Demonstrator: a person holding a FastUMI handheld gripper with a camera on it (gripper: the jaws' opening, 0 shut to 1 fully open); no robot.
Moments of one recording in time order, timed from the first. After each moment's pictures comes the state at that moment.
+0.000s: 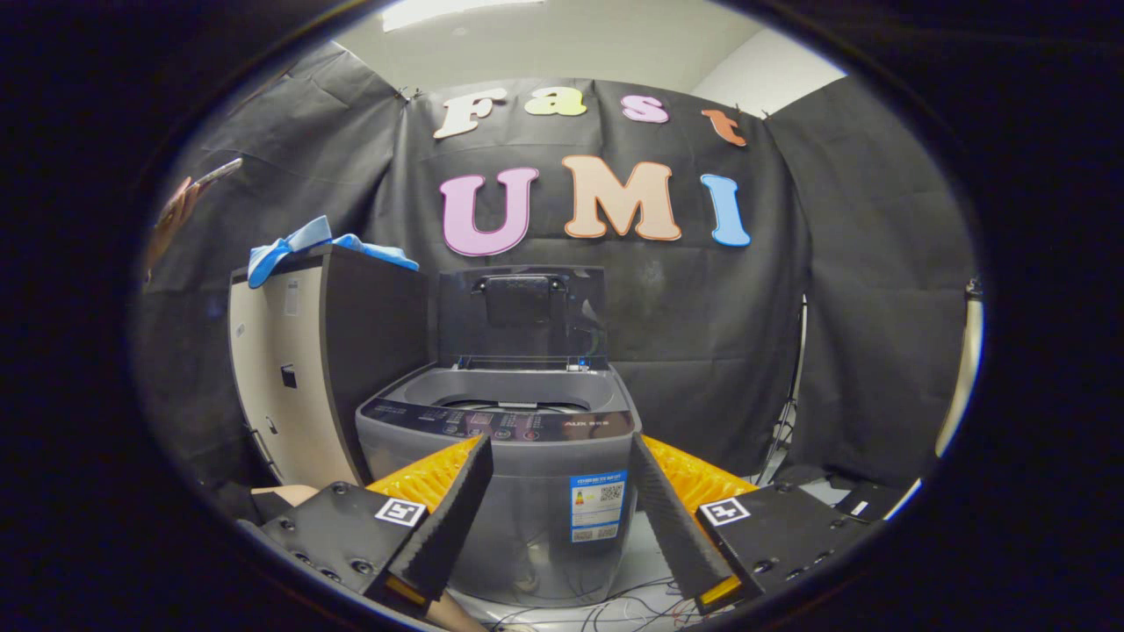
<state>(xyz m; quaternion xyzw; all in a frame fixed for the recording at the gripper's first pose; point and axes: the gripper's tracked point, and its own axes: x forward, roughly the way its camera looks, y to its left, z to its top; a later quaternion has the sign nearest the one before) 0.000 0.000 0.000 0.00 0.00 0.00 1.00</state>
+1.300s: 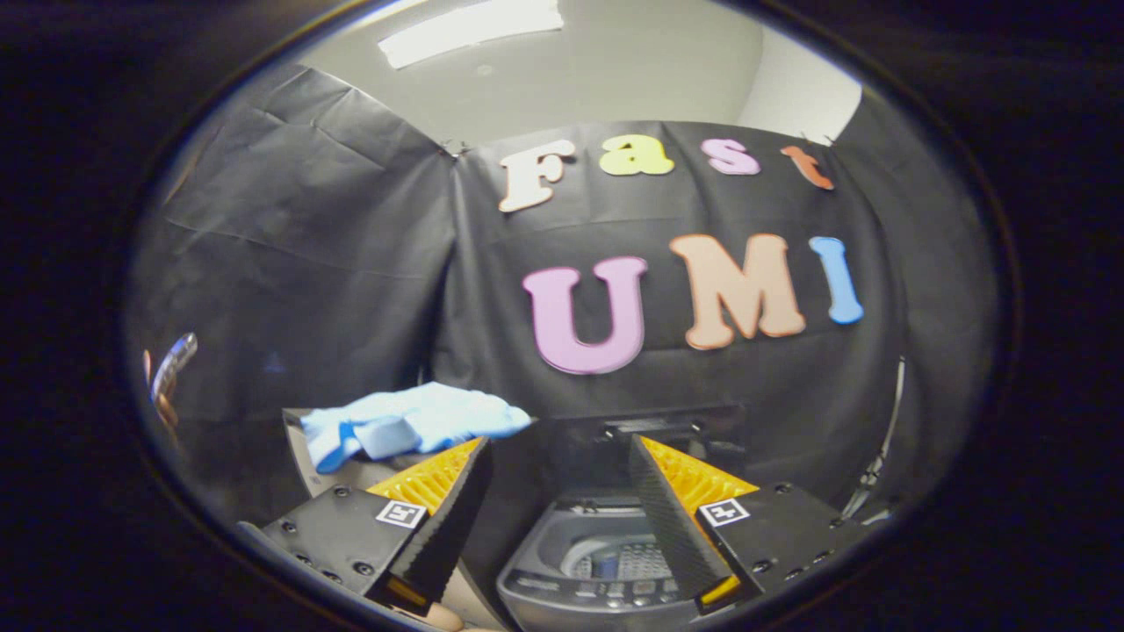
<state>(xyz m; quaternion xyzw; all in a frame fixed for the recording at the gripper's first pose) 0.107 0.216 0.255 0.03 -0.10 0.15 0.98</state>
